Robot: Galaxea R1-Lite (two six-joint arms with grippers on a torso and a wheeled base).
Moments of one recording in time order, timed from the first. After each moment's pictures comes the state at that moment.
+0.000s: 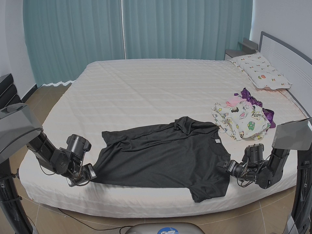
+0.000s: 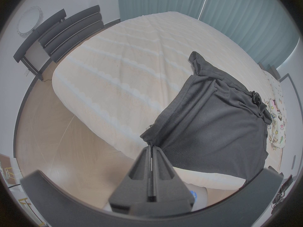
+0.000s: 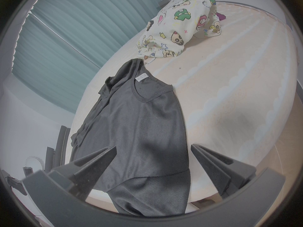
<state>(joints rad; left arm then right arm) -0.20 2.08 -0.77 -0.18 0.19 -0.71 0.16 2.36 -0.57 -1.07 0.10 0.70</state>
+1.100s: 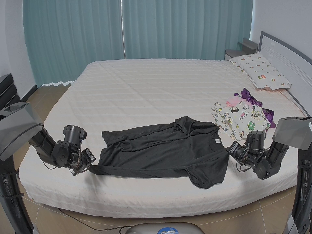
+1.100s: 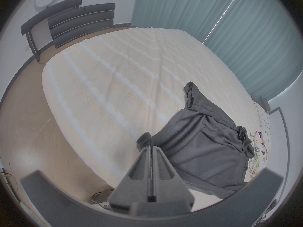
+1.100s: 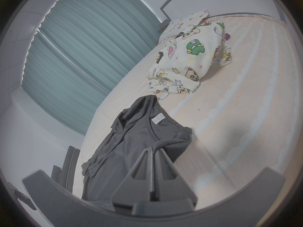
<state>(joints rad) -0.13 2.16 -0.87 -0.36 0.14 -0.84 0.14 2.35 -0.75 -1.13 0.03 0.77</state>
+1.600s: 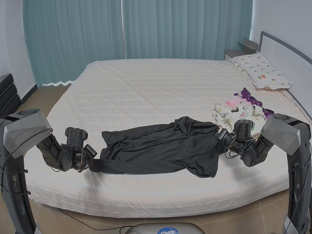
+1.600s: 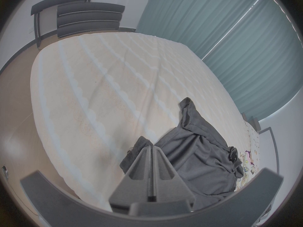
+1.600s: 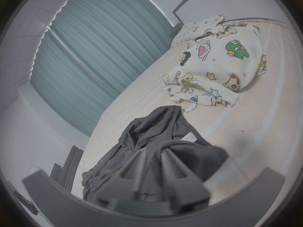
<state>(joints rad) -0.11 2.28 -0.88 -0.59 0.14 -0.94 0.18 2.51 -1.13 -1.02 0.01 0.73</state>
